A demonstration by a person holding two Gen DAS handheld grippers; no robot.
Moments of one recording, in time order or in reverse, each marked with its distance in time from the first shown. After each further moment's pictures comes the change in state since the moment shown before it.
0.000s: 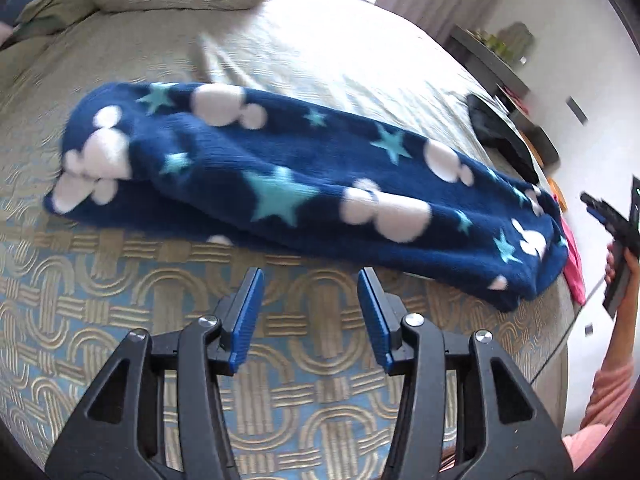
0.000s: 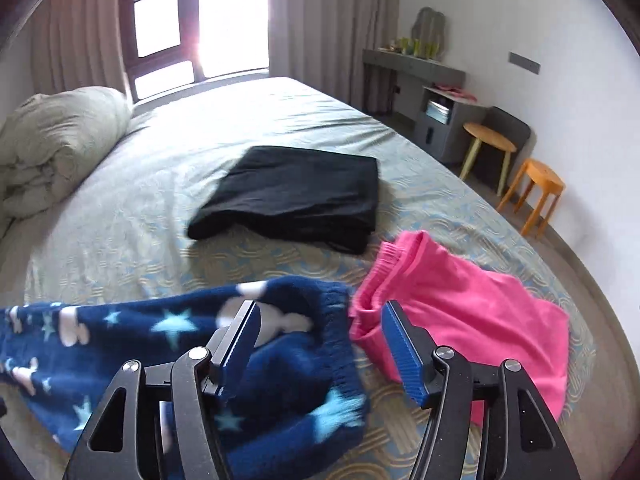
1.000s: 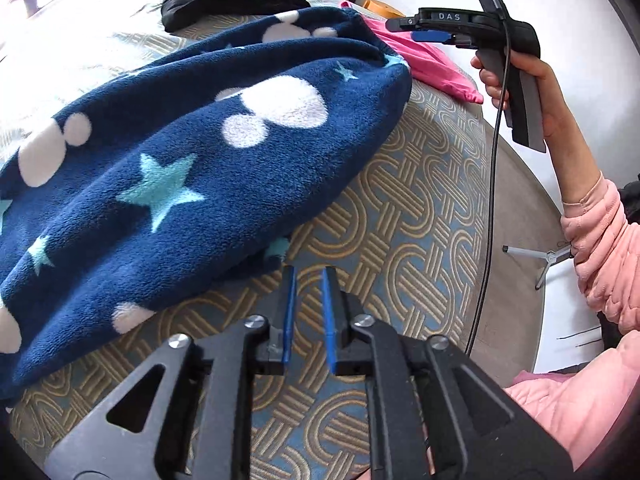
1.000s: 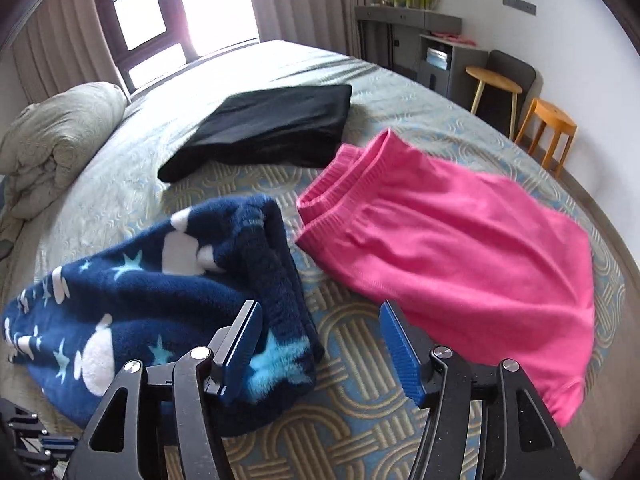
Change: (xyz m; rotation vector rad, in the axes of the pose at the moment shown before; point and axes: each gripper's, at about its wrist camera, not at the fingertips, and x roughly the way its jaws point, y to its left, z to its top) left arm 0.082 -0.293 -0.070 0.772 0.325 -0.379; right arm 0.031 -0.074 -0.066 0.108 0.118 0.061
